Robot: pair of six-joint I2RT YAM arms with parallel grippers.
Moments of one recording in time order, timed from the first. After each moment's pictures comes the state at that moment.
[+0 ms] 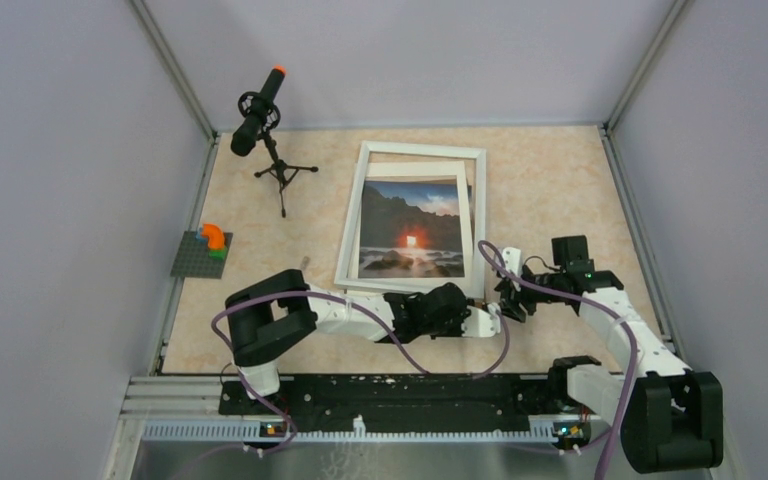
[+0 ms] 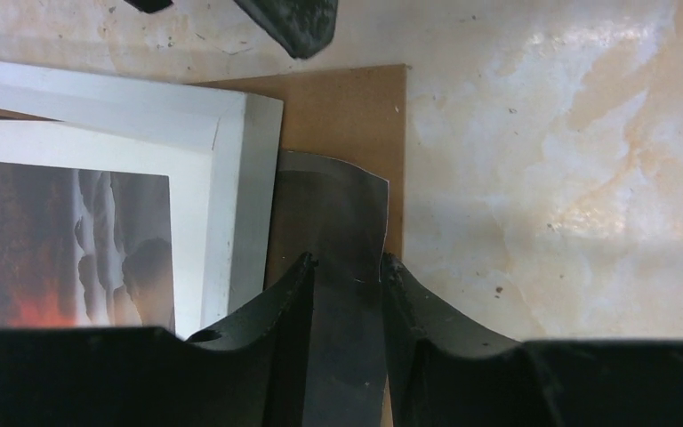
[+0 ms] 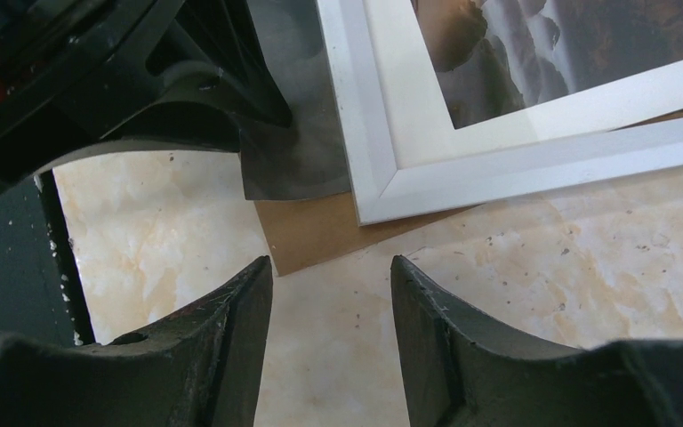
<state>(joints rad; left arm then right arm) -1.24 1.80 0.96 0.10 -0.07 0.45 0.08 1.00 0.52 -0.61 -0.85 -1.00</state>
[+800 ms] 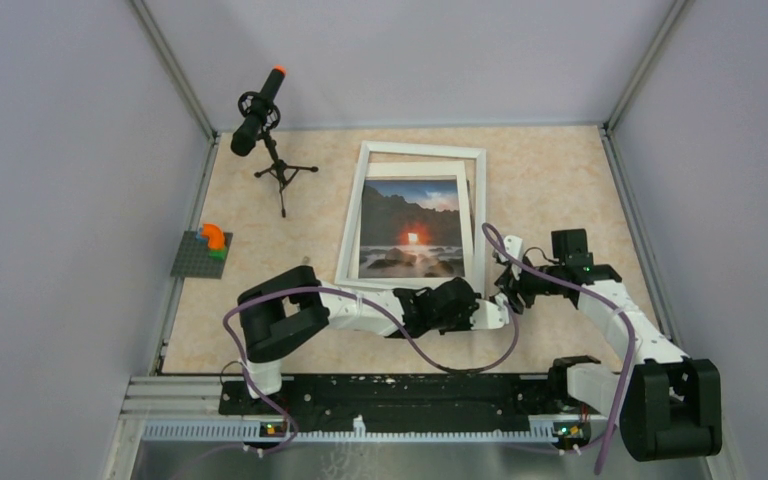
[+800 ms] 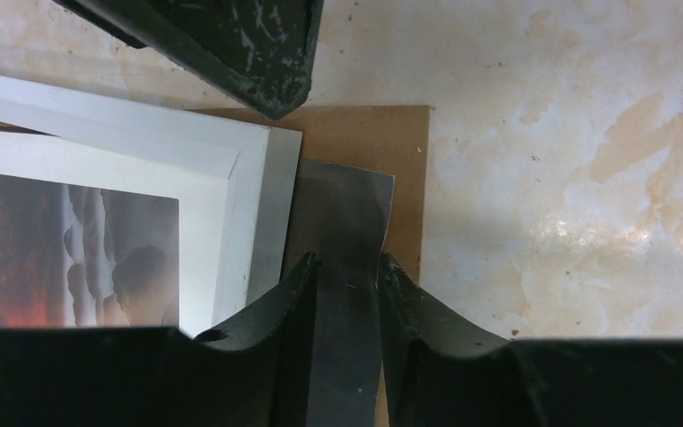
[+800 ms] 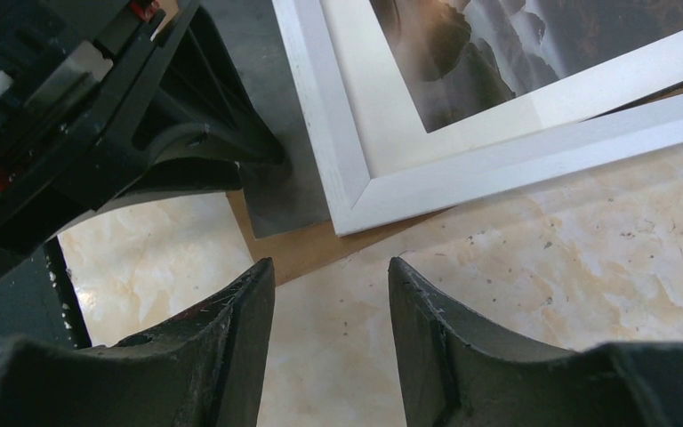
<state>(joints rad) -1.23 1.86 1.03 0.10 -0.07 0.41 0.08 1.05 0.55 -0.55 -0.84 -0.87</state>
